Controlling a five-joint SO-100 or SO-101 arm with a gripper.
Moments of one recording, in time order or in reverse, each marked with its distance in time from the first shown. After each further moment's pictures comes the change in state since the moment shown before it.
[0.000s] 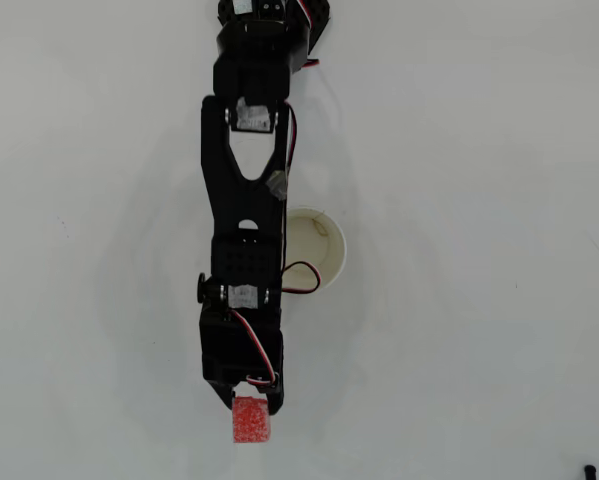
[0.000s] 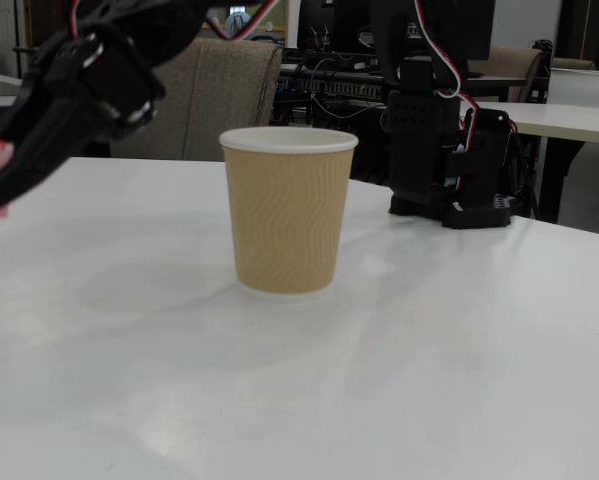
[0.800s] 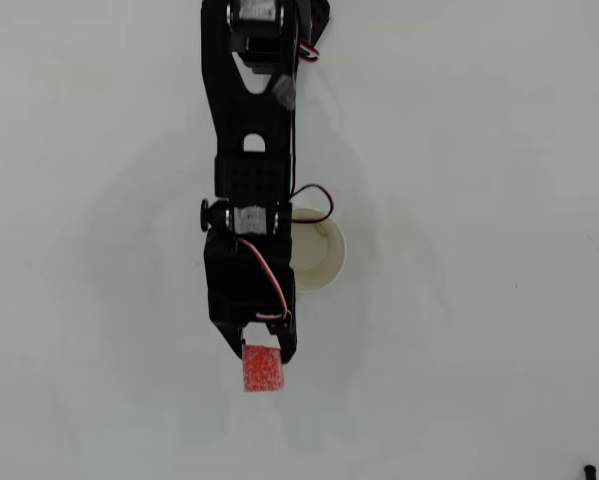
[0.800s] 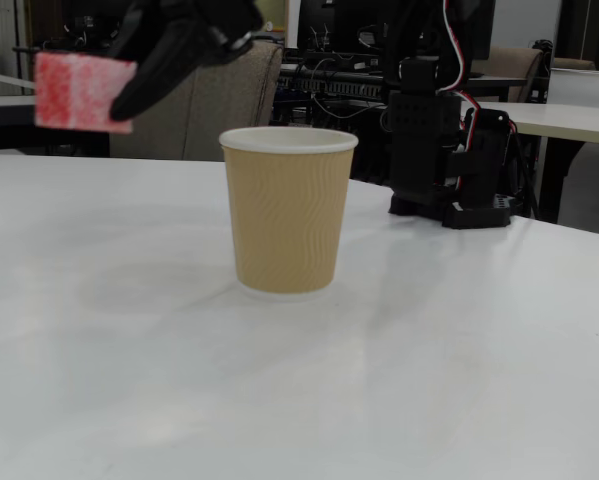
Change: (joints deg) arm -1.6 32.3 29.1 3.3 0.5
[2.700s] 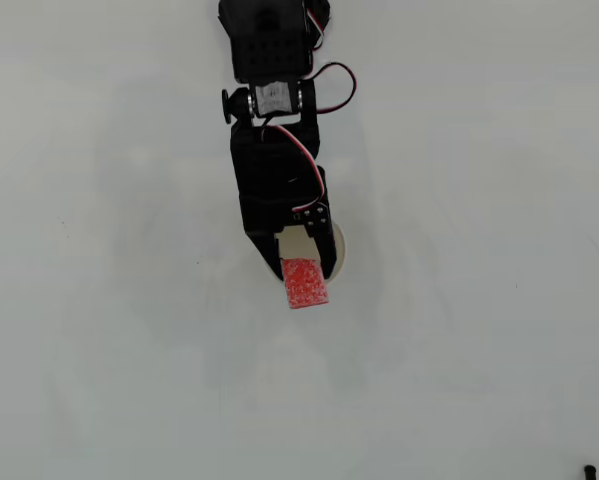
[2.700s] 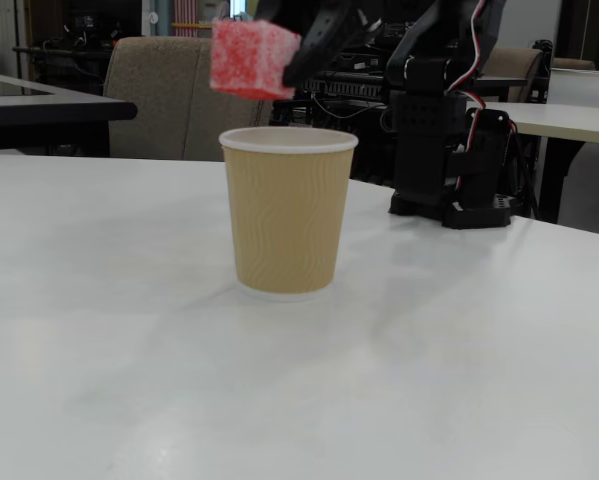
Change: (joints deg) arm -7.9 41.7 30.7 8.1 0.4
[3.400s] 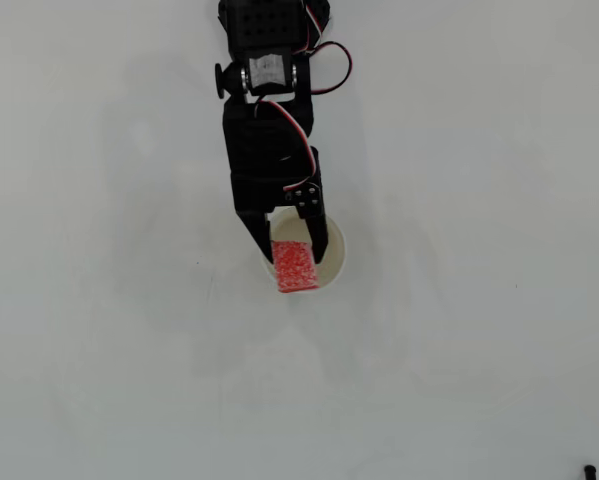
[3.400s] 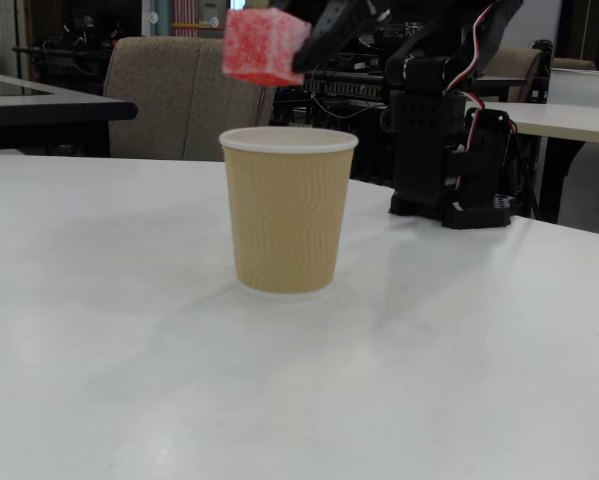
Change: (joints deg) arm 1.9 8.0 1.0 7.5 0.2
